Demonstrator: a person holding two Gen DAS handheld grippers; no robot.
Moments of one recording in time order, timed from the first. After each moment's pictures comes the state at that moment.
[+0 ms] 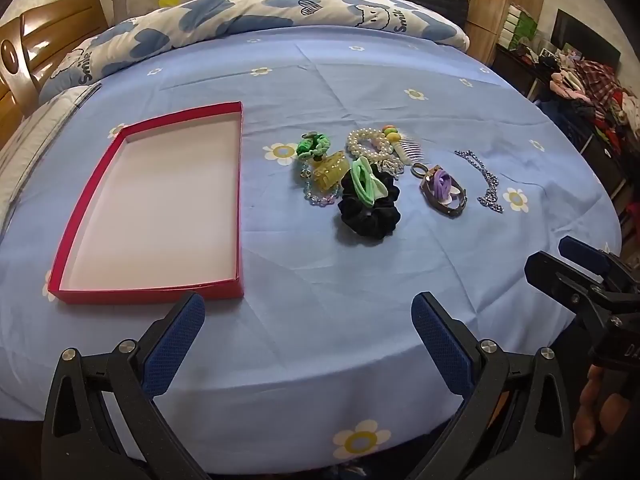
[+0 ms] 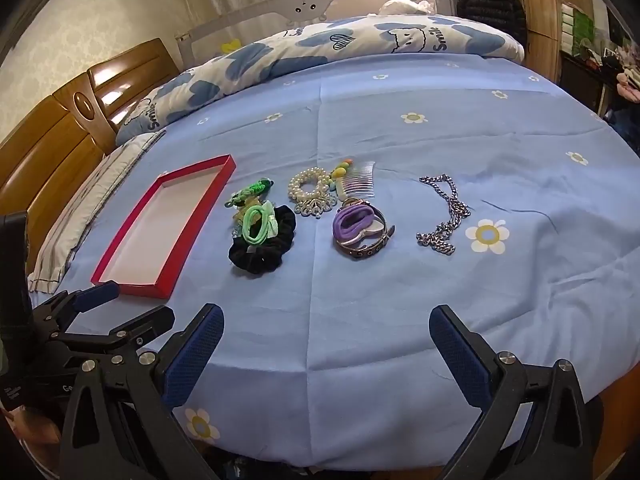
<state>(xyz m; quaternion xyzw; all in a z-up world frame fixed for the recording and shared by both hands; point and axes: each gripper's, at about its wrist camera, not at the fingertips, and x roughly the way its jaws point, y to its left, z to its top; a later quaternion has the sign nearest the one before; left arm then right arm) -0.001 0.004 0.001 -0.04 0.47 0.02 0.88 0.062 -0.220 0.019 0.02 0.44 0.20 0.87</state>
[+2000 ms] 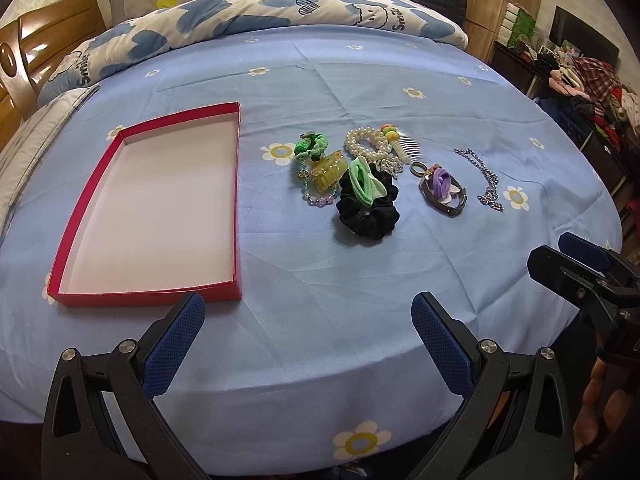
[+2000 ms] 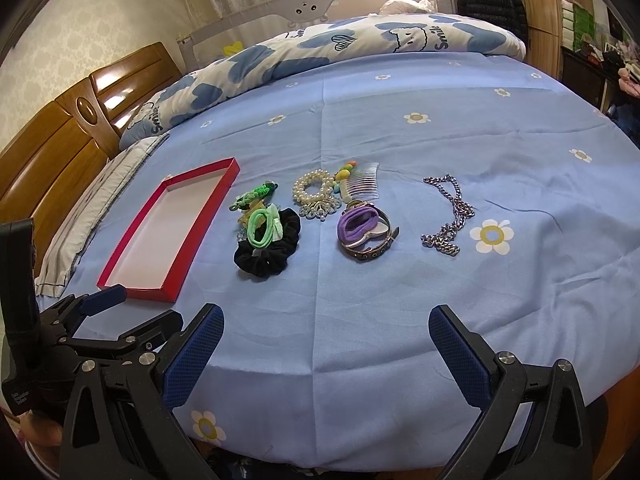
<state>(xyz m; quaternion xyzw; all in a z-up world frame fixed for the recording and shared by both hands) 0.000 0.000 0.001 -0.04 0.47 0.02 0.88 0.063 -0.221 0.021 0.03 0.44 0.20 0.87</state>
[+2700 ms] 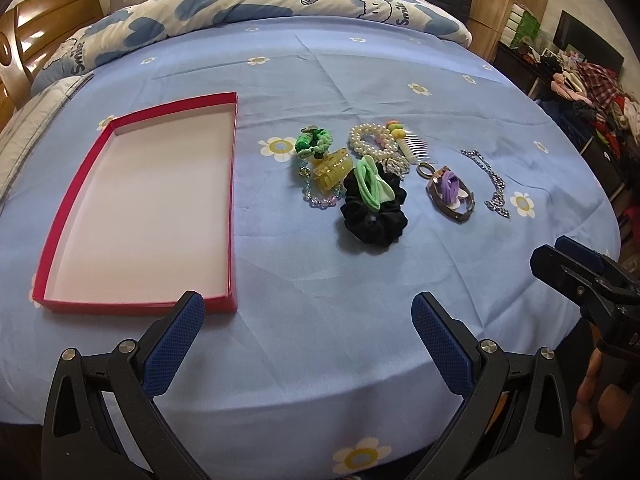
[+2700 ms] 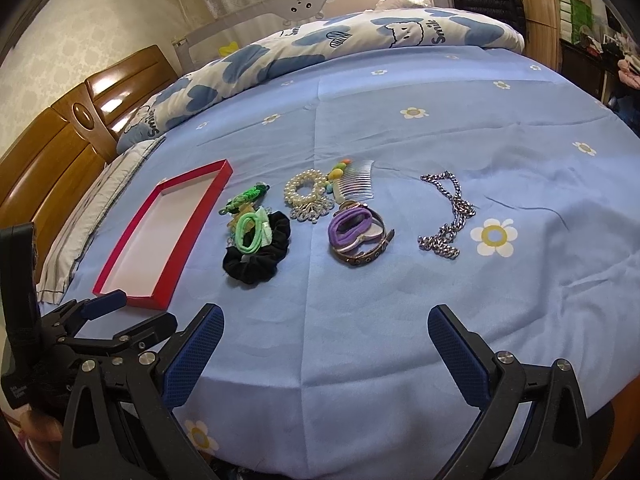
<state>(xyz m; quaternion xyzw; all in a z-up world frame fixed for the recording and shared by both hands) 0.021 0.011 -0.010 -0.06 0.48 0.01 0.87 0.082 -0.227 0.009 0.04 0.45 0.21 0.87</state>
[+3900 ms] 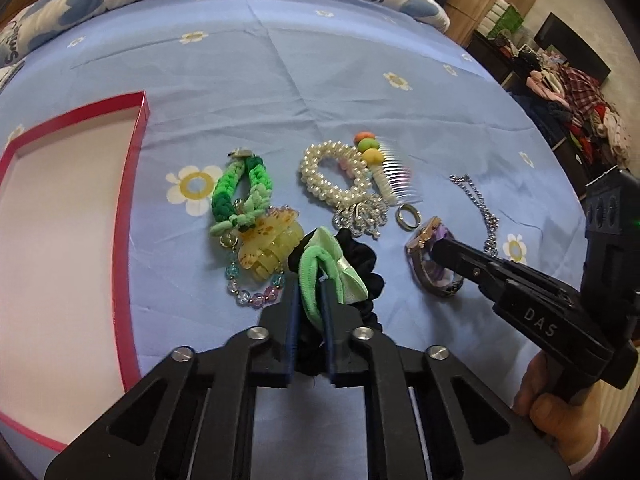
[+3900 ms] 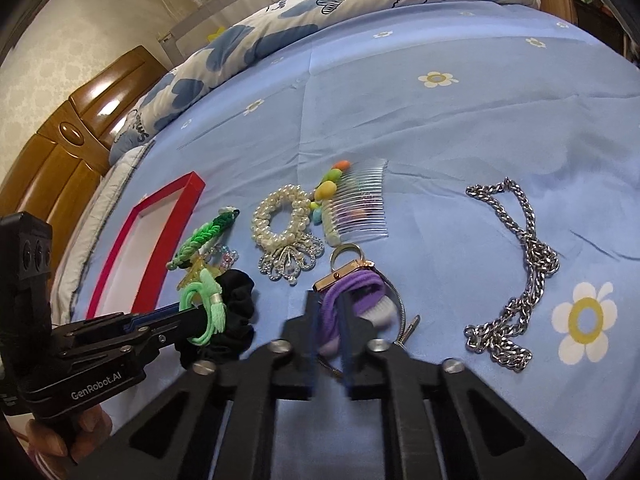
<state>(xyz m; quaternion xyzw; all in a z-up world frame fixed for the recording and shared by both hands) 0.129 0.006 -0.035 -0.10 0.52 -0.08 0.84 0.185 -0.213 -0.041 0.09 0.50 0.24 0.83</state>
